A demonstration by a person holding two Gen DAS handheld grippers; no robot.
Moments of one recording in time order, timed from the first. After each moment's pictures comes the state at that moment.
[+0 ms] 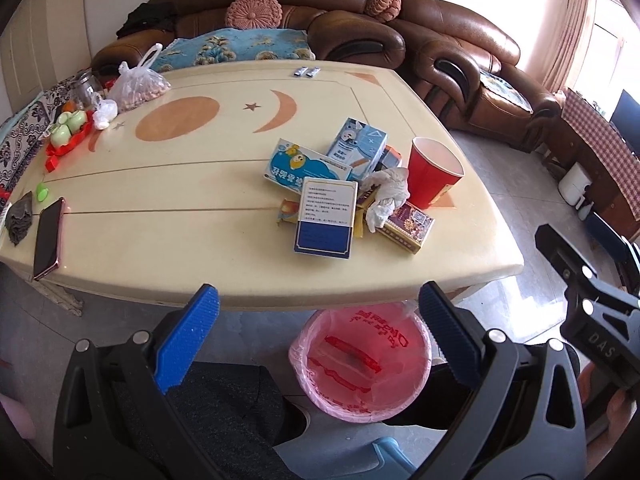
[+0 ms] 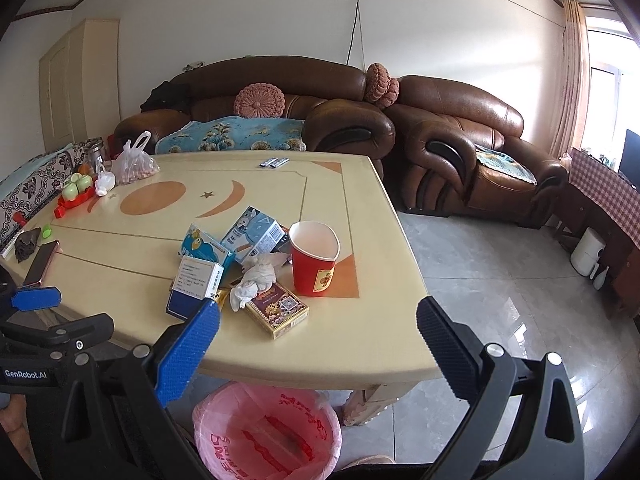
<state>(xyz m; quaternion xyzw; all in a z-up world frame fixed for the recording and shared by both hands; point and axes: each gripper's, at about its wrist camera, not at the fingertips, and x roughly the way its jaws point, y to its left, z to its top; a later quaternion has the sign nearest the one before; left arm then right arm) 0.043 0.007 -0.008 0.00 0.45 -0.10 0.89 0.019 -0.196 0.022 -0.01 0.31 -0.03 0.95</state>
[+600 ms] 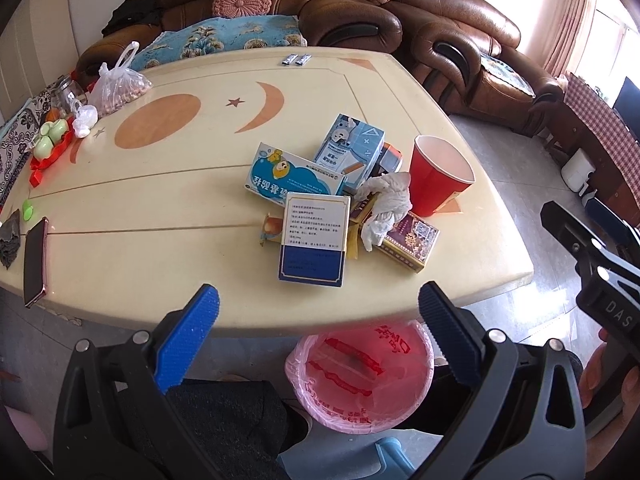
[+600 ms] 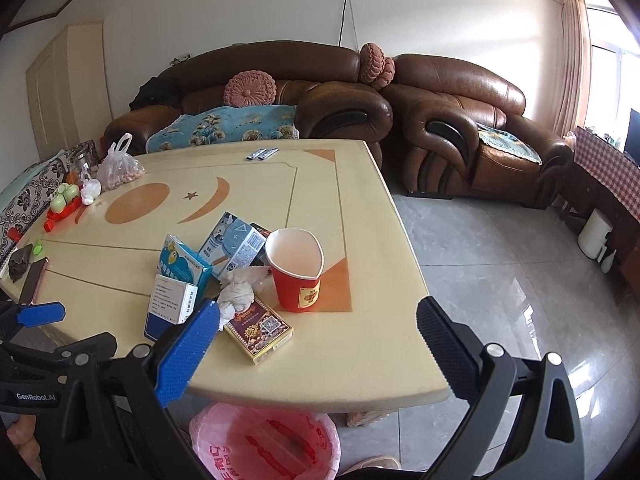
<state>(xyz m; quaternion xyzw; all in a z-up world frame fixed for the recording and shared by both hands) 0.092 -0.017 -0.017 0.01 0.48 -0.10 0.87 0.073 -0.225 0.016 0.02 0.34 -0.04 0.94</state>
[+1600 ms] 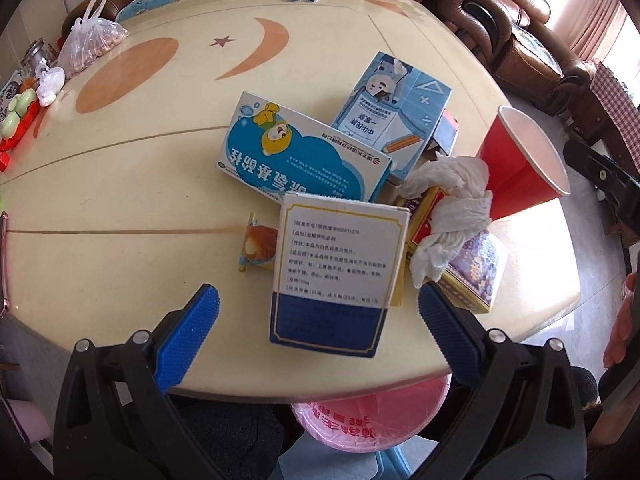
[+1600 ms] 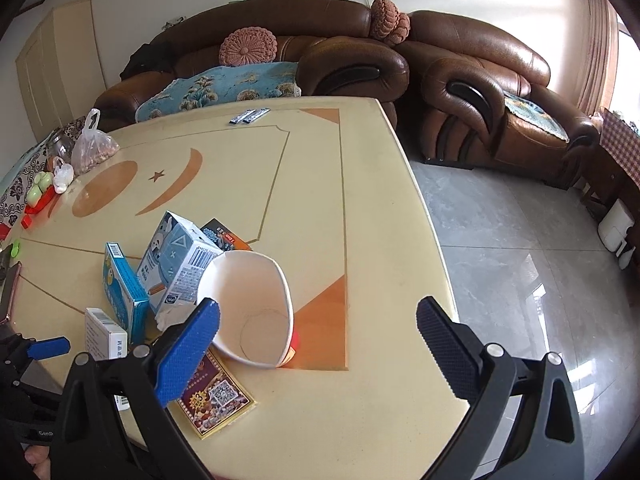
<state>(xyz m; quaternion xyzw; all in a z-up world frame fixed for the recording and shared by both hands) 0.185 -0.028 -0.095 0.00 0.56 -0.08 0.82 0.208 -0.264 -0.039 0.03 0.42 -0.01 0.91</state>
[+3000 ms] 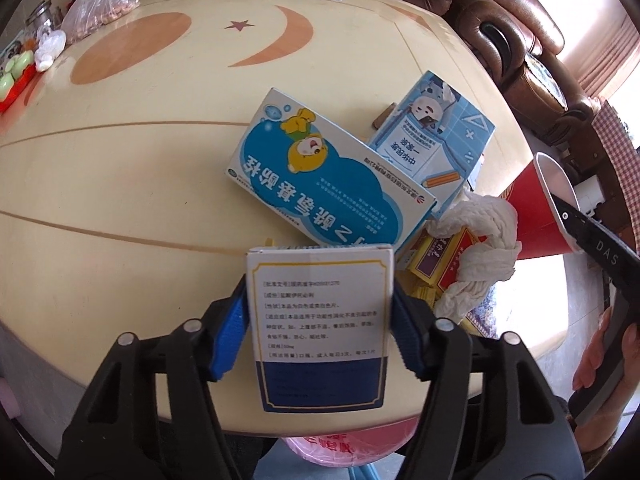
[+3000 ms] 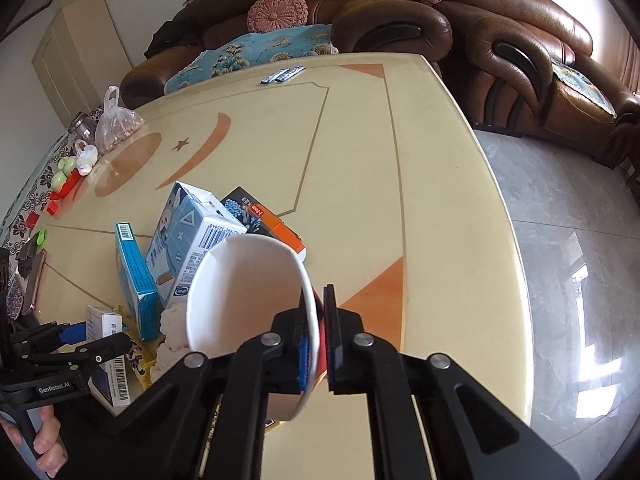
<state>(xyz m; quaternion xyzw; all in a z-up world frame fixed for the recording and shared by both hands) 0.213 -0.001 -0.112 -0.07 0.56 -0.08 0.82 0.244 -0.253 -0.077 0.06 0.47 0.06 0.88</state>
